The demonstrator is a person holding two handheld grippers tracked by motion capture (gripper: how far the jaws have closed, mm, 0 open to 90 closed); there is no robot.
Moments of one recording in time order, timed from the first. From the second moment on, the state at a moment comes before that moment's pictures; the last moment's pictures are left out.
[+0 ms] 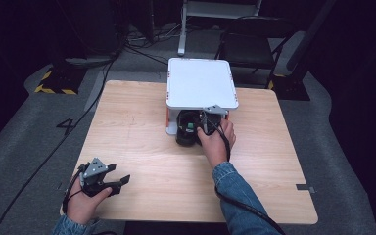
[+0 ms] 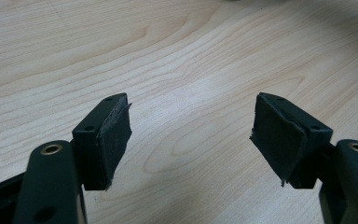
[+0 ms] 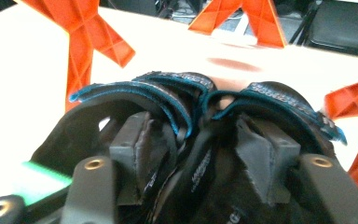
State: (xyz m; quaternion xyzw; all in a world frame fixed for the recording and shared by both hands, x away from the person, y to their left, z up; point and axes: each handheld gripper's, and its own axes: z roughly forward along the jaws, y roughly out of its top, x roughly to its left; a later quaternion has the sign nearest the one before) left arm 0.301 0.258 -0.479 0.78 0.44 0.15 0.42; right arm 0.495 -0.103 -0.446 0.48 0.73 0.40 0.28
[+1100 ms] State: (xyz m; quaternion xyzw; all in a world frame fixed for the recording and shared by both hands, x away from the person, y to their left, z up) left arm 0.302 0.255 -0.481 0.79 0.43 0.15 0.42; right arm 0.397 -0.094 -0.453 0.51 0.70 0.40 0.28
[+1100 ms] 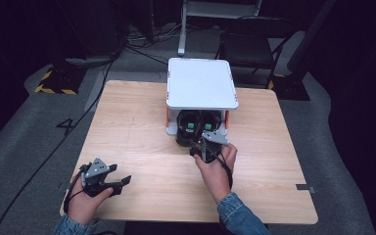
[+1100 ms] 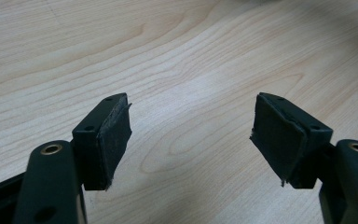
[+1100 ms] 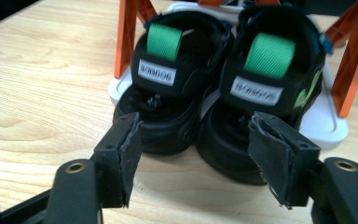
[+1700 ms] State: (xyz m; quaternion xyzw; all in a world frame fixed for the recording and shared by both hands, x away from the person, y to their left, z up) left arm 0.301 0.257 -0.482 0.79 0.43 0.14 0.42; right arm 0.409 -0.054 -0.483 0.53 0.70 0.36 0.32
